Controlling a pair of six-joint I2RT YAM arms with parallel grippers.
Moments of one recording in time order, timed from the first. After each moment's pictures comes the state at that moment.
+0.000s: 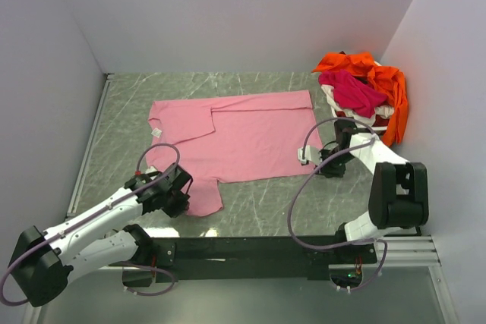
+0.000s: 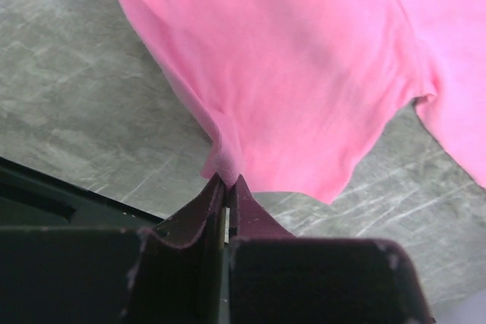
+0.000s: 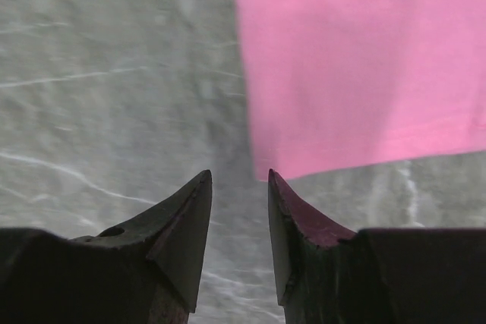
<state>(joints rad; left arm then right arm) -0.74 0.94 0.58 -0.91 -0.20 -1.58 -0.01 1.49 0.86 -0.86 -0.32 -1.56</state>
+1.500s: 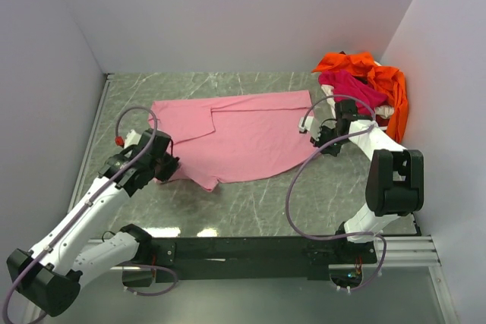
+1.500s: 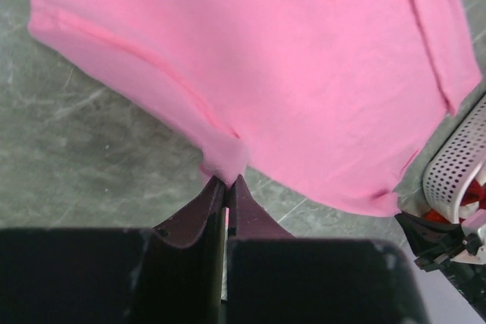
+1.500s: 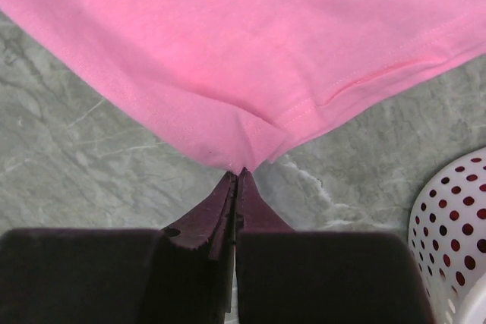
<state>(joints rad) -0.51 0.92 0.88 -0.89 -0.28 -1.37 -0.02 1.62 1.05 -0.69 -0.36 -1.20</state>
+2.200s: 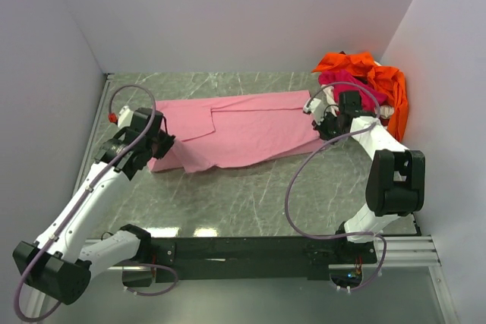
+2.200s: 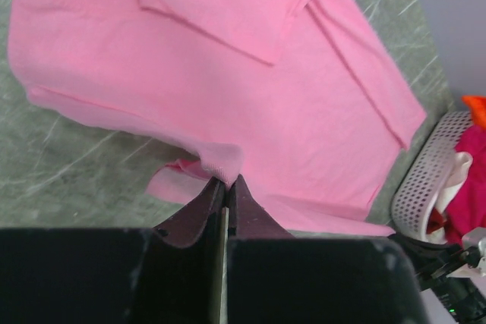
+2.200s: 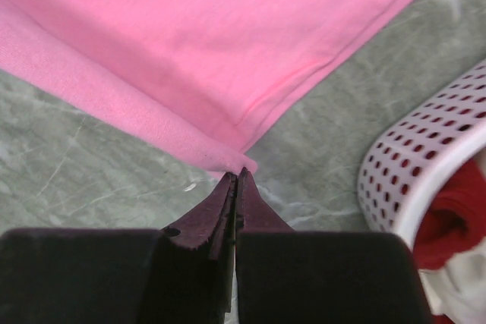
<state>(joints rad) -0.39 1.02 1.03 -0.80 -0.31 -1.20 -0.03 1.62 1.10 -0.55 -0.35 -0.93</state>
